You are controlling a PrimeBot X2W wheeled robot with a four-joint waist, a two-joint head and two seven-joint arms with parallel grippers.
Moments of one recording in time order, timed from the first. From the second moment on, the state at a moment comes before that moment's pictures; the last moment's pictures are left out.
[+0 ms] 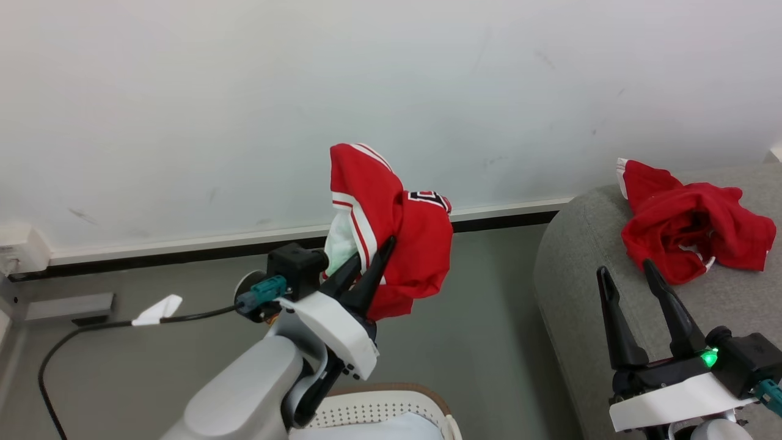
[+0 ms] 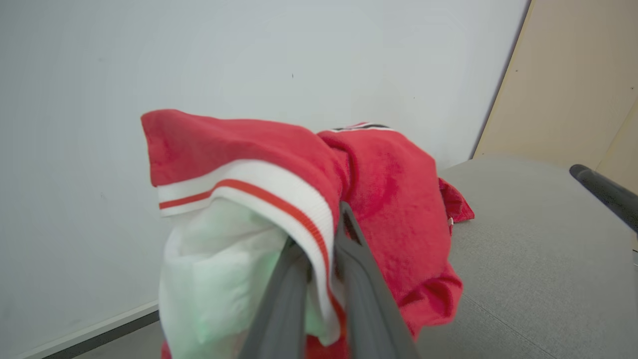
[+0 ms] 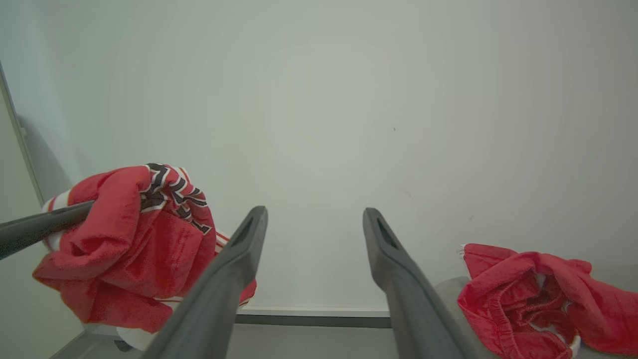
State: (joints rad) left arm -0.66 0.24 -0.83 0.48 -0.70 -0.03 -0.26; right arm -0.21 -0.16 0.21 0.17 0.42 0.13 -0.26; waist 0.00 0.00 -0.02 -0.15
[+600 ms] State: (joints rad) left arm -0.63 0.29 -0.82 0.31 -0.70 0.04 -0.24; right arm -0.17 -0.16 0.26 0.17 0.42 0.13 -0.26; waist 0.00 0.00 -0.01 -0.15
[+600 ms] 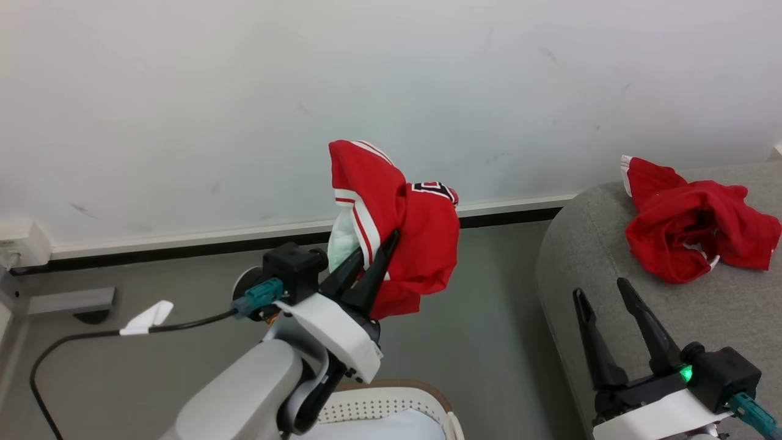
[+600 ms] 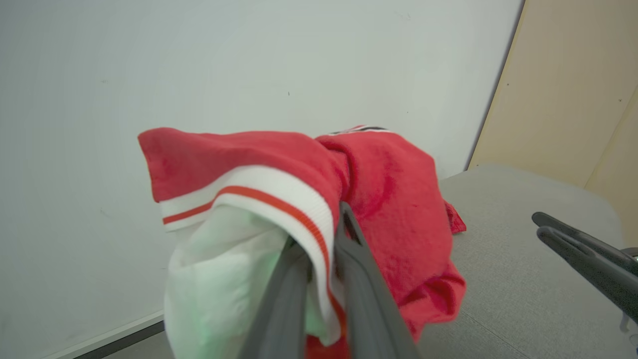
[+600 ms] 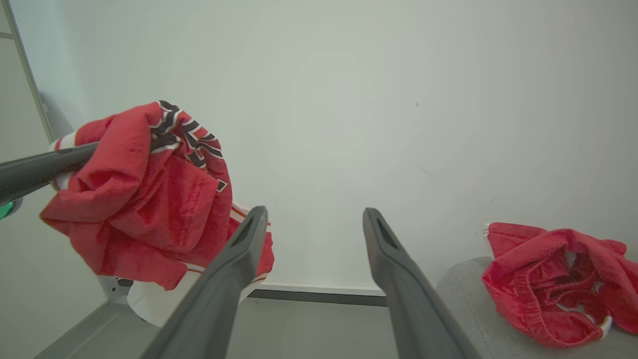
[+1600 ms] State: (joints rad) left arm -0.60 0.18 -1.00 0.25 -0.67 -0.02 -0.19; right arm -0.46 -0.36 0.80 0.40 0.57 0.13 -0.26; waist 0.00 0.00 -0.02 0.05
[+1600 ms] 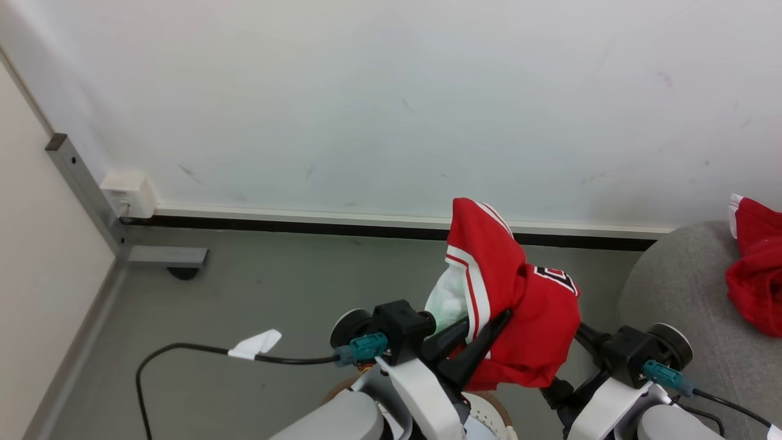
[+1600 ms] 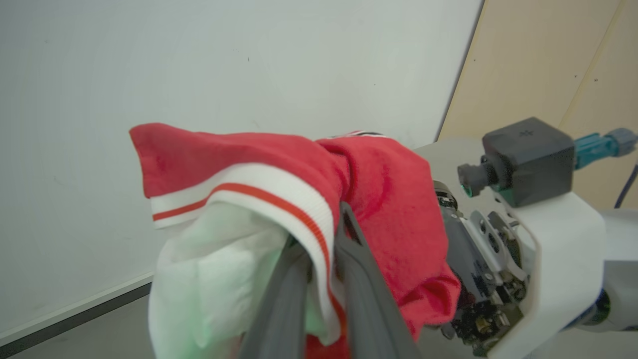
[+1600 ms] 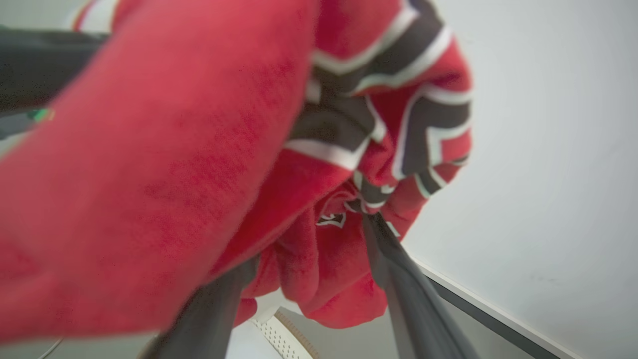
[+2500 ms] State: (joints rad) left arm -0.59 0.19 -1.00 0.28 -0.68 -0.01 -0.20; right arm -0.45 -0.35 0.76 0.39 0.68 0.13 -0.26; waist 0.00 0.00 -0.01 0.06
